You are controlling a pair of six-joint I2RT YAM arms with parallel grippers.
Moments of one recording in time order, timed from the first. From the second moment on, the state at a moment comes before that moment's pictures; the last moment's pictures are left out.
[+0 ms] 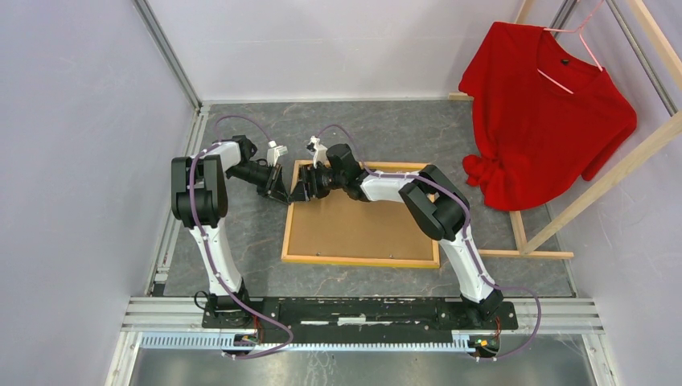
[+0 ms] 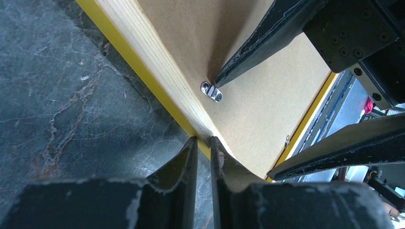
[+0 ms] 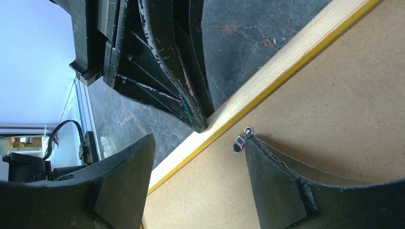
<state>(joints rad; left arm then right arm) 0.05 2.09 1.38 -0.94 0.86 0.56 0.77 2.28 1.49 0.31 -0.57 0.56</state>
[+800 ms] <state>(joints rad) 0.05 2.09 1.38 -0.94 0.86 0.56 0.78 2.29 1.42 0.47 -0.55 0.66</state>
